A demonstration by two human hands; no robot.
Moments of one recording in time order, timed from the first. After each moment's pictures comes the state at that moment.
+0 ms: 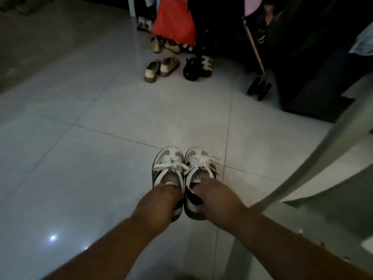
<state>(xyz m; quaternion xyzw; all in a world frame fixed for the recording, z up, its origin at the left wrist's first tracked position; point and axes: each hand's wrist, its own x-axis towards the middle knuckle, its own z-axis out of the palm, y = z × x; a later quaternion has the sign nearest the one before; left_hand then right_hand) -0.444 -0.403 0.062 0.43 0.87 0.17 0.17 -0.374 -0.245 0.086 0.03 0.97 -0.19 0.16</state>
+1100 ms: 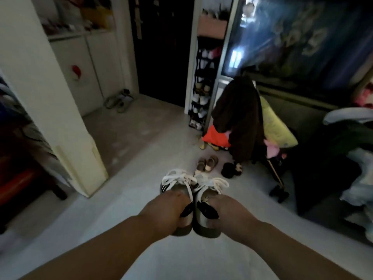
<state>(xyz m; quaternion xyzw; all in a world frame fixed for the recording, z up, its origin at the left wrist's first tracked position) -0.643 -0.590 0.677 0.39 0.89 0.18 0.16 -0.575 -0.410 0.694 -0.05 0.97 -0.21 0.13</state>
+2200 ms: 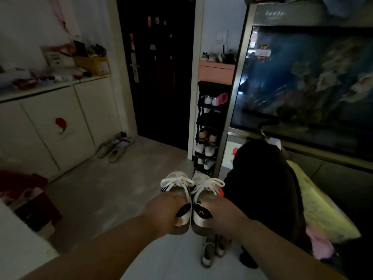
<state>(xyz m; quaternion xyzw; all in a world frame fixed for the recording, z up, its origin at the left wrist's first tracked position) -1.143 -0.399 0.716 0.38 0.92 0.08 0.05 -1.087 -0.215 0.718 -0.09 0.99 -0.11 0.07</state>
